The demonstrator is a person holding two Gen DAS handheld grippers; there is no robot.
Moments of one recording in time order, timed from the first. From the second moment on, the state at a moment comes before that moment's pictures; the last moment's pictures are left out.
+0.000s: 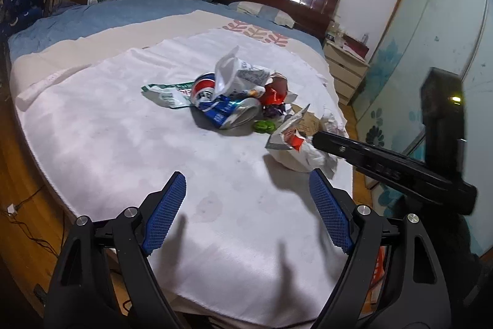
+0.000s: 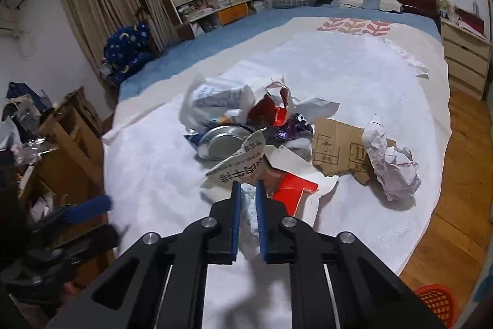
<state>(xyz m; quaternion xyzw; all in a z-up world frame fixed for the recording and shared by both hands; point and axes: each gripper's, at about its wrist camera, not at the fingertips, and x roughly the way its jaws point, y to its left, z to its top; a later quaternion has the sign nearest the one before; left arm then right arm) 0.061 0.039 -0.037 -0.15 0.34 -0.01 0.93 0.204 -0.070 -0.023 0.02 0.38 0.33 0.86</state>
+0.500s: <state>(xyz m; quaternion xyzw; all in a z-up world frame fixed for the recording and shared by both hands) 0.106 0.017 -0.055 -0.18 0.36 -0.02 0.91 0.170 -0.139 -0.017 0.05 0.40 0.35 0.85</state>
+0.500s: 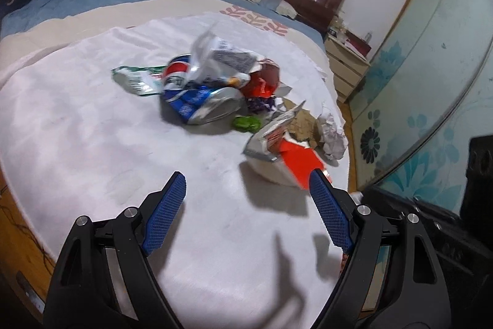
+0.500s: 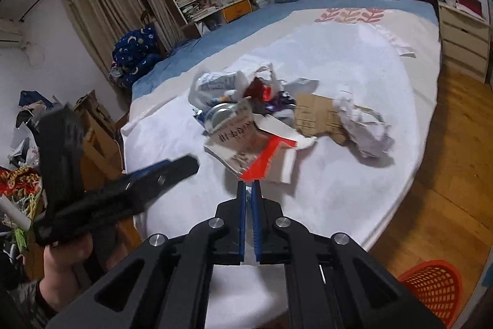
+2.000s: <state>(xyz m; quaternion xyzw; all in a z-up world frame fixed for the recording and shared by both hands) 0.048 -0.208 0.034 -0.08 0.23 -0.17 0.95 0.046 -0.410 0.046 0.04 0.32 0.07 0.94</state>
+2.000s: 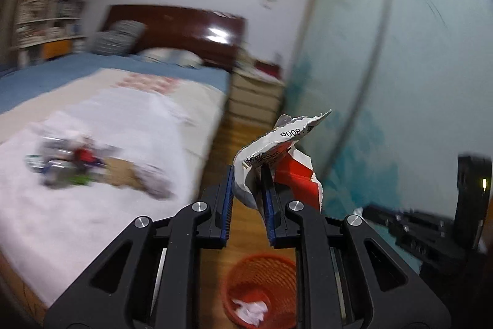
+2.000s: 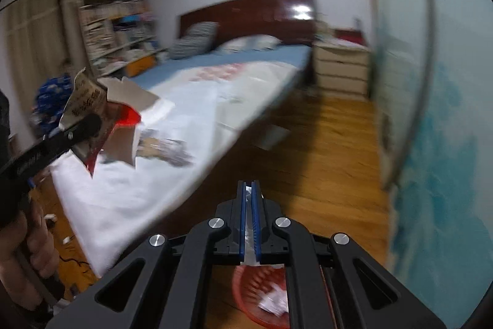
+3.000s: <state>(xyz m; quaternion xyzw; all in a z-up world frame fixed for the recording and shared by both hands) 0.125 -0.285 -0.124 -0.02 0.47 -0.17 0.87 0.110 -0.450 -0.052 0.10 0.45 0.00 0.89</state>
